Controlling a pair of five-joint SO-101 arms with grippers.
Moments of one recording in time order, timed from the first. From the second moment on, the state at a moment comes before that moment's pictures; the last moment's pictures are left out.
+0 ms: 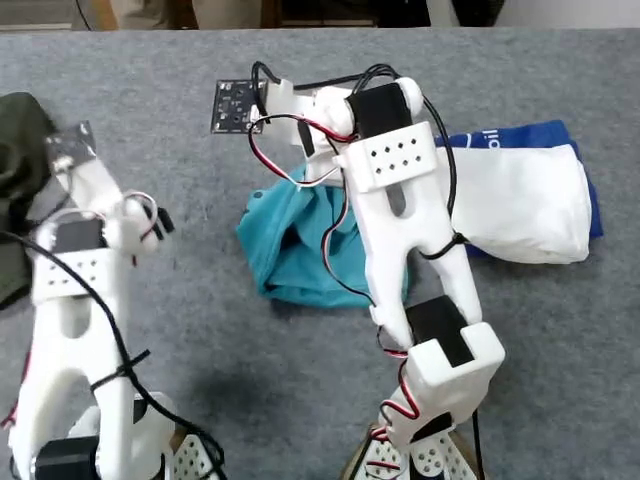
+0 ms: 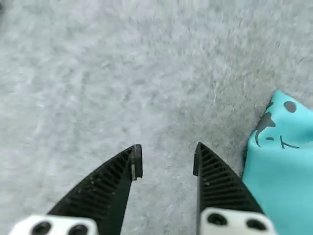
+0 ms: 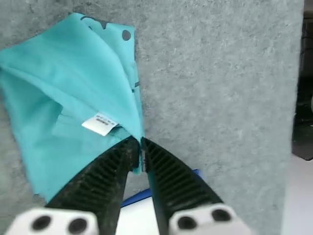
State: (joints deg) left arm -10.6 -31.1 43.4 56.8 8.9; right arm -23.9 13.1 -34.3 96.6 55.4
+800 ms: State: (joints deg) left arm 13.5 -21.8 27.5 57.7 8.6; right arm 16.3 -4.6 -33.5 101.3 42.7
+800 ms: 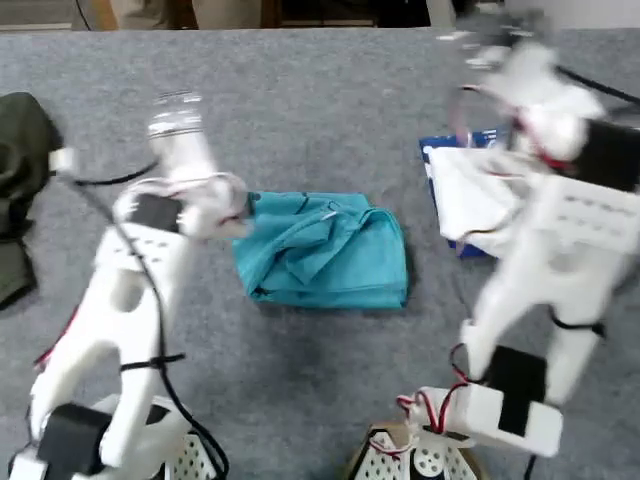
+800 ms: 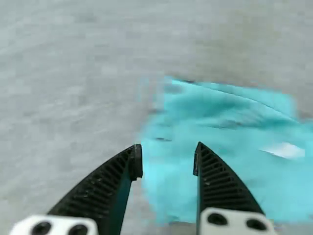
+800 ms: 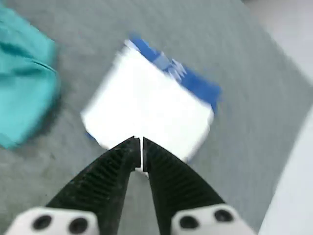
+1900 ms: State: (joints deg) left arm 43.4 48.8 -52.3 83.7 23.3; right arm 37.9 -13.9 -10.6 95.5 39.9
